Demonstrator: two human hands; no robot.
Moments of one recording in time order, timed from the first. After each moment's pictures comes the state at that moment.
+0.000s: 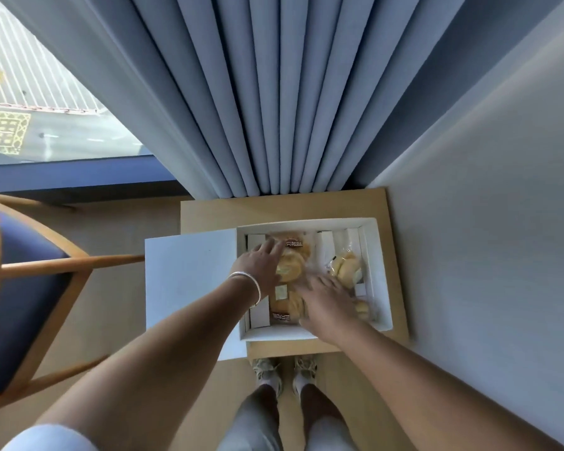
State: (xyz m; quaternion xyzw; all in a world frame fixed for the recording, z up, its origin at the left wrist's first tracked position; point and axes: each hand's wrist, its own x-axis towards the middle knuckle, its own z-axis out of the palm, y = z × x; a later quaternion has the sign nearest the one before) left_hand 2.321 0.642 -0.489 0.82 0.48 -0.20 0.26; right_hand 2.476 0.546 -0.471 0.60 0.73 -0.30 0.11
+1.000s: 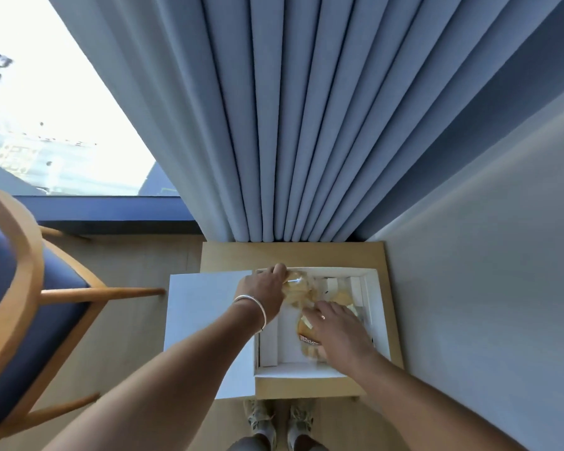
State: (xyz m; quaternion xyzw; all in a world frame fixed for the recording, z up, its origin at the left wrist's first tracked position) left_hand 2.303 0.666 -0.411 0.80 0.55 -0.10 0.23; right_hand 2.476 0.566 -0.415 0.57 0.78 -0.21 0.13
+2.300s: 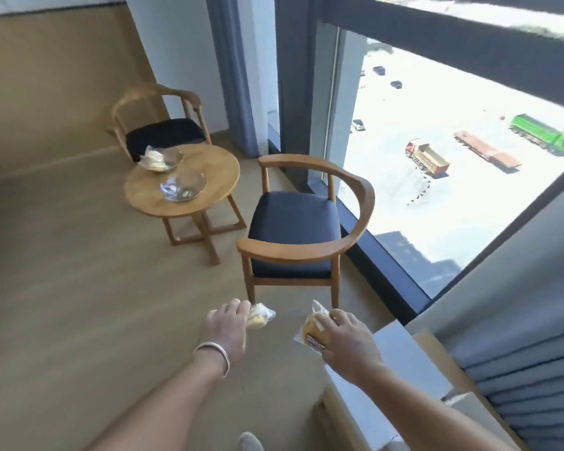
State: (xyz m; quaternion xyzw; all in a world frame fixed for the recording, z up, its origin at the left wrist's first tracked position) left_hand 2.002 0.289 -0.284 0.32 0.94 -0.04 0.08; right_hand 2.160 0.501 -0.297 0.15 0.98 -0.14 0.05
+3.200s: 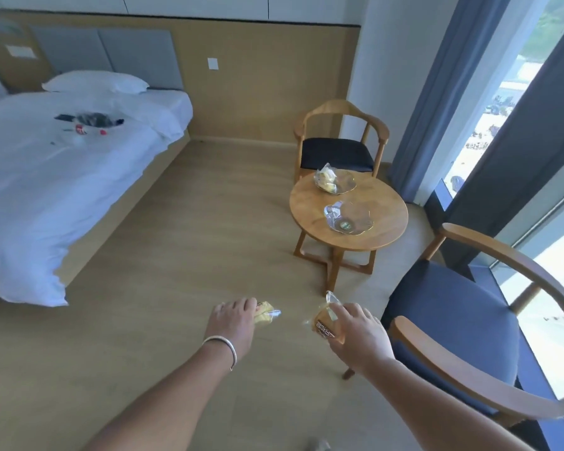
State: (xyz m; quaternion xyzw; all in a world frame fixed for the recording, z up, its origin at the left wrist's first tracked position) left_hand 1.802 0.024 -0.270 0.05 1.00 0.00 0.04; right_hand 1.814 0.295 -0.271 -0.08 0.99 -0.13 0.05
